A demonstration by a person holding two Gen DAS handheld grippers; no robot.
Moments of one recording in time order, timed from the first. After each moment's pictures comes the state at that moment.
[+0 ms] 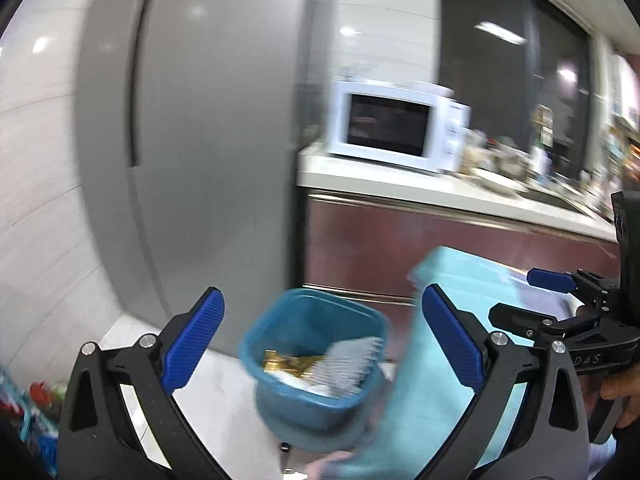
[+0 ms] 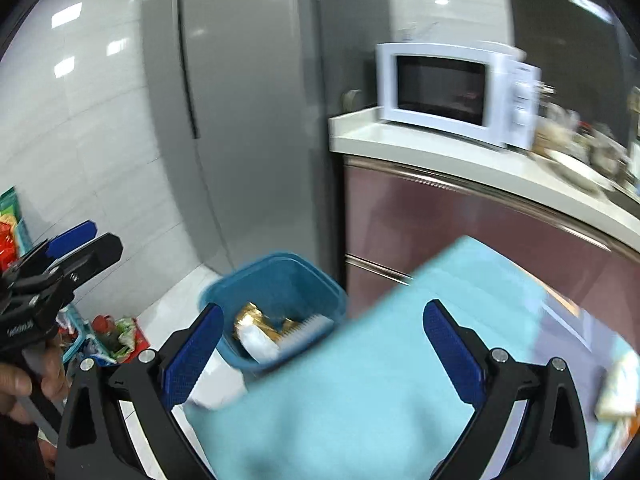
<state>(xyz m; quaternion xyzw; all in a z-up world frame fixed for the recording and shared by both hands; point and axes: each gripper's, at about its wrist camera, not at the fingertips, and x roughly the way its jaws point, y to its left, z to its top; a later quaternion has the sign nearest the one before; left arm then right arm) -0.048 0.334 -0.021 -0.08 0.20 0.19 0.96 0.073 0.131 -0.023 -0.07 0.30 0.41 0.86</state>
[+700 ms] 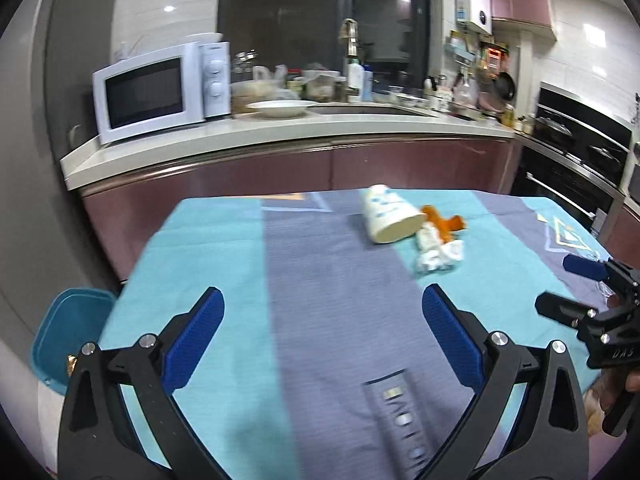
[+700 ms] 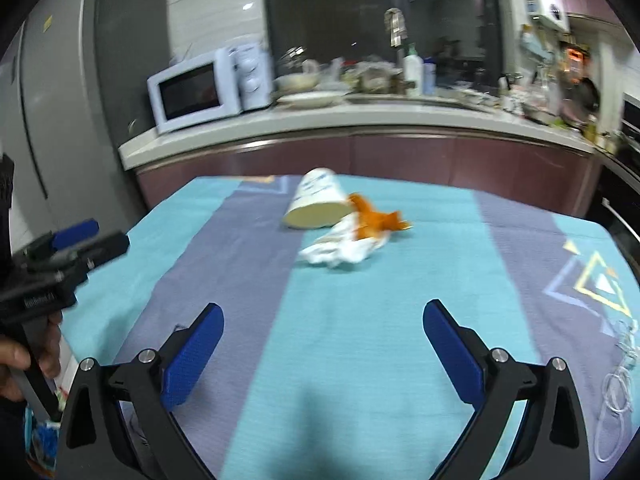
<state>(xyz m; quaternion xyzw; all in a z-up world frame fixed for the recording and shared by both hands) 0.047 0.030 -0.075 0.01 0.27 -0.08 0.96 0.009 -0.196 -0.085 0.04 0.32 0.12 0.94</state>
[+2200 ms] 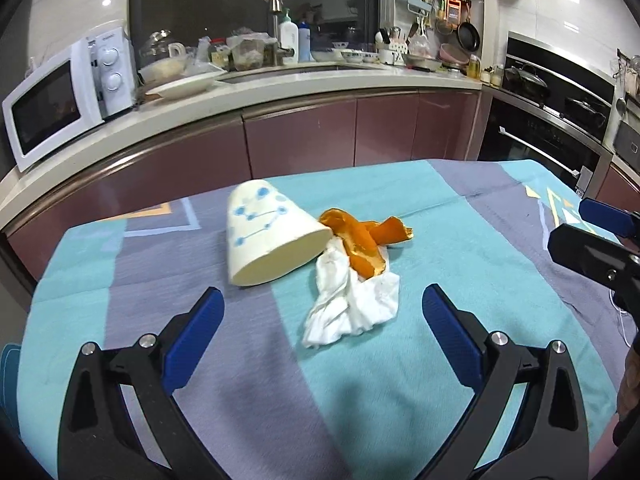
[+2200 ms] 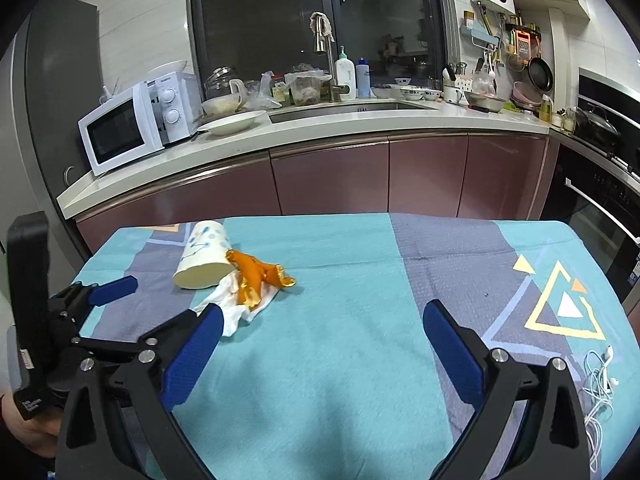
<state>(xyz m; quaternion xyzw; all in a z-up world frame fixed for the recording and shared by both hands) 0.194 -0.118 -0.117 0.06 0.34 -0.14 0.93 0.091 -0.284 -0.091 0.07 0.32 0.04 0.94</state>
